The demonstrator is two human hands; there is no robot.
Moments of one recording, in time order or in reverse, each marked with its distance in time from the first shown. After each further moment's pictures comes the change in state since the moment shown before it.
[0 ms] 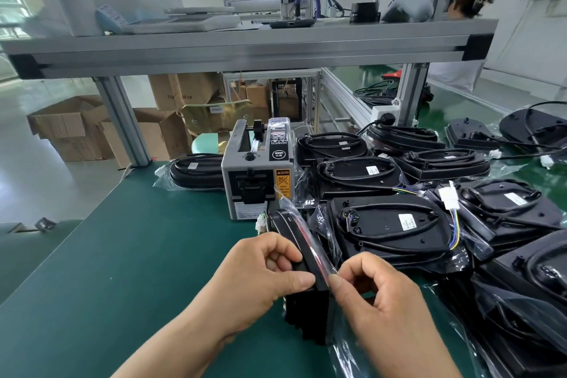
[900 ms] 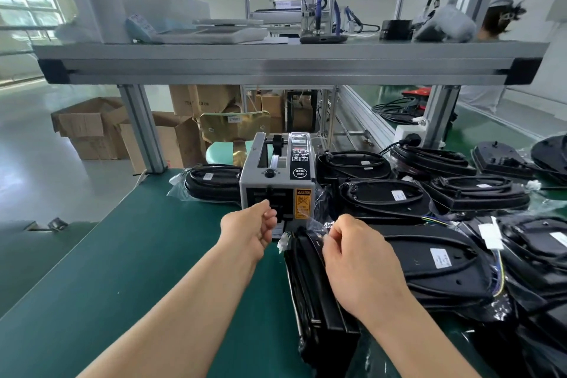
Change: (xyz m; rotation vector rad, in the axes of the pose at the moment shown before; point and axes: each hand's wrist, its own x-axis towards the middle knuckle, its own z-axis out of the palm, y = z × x) left_hand 0.136 -0.017 -0.035 -0.688 0.492 -0.446; right_hand 0.096 -0.019 0.042 -0.649 0.047 -0.089
